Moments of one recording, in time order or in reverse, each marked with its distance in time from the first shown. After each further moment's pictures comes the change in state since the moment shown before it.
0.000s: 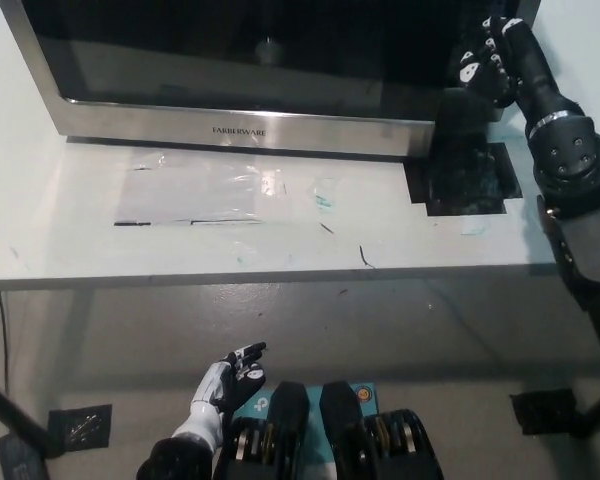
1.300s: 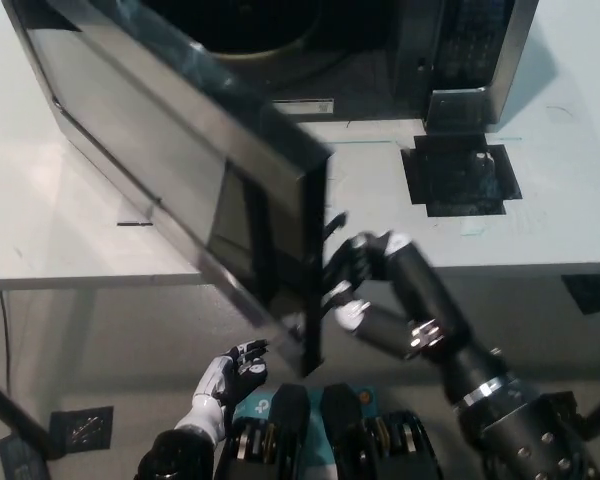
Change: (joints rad) left_arm -0.022 0.000 0.003 0.014 -0.001 0.014 0.000; right_arm 0.687 0.229 0.187 -0.973 0.118 0.111 0.165
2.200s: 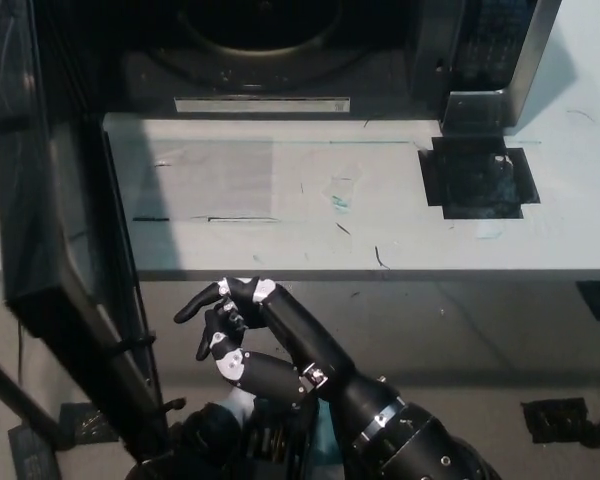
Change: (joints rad) left_arm -0.230 0.042 -0.536 0.369 0.305 0.068 0.071; right_arm -0.026 0.103 0.191 0.060 -0.061 -0.012 0.037
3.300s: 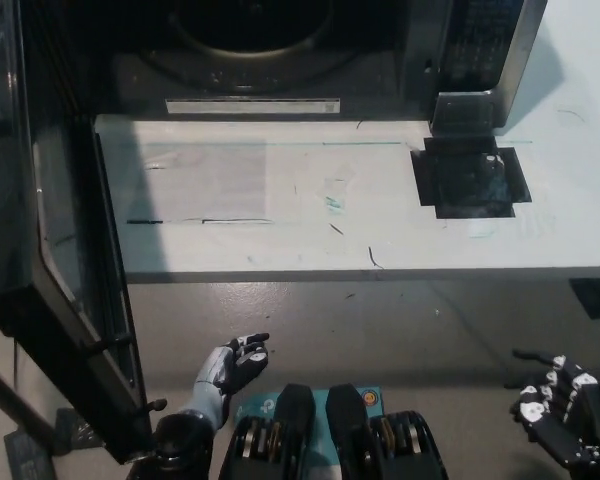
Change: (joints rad) left_arm 0.172 -0.041 0.543 -0.297 -0.248 -0.071 -0.052; right_arm 0.393 -0.095 -0.636 0.113 0.133 -0.101 -0.108
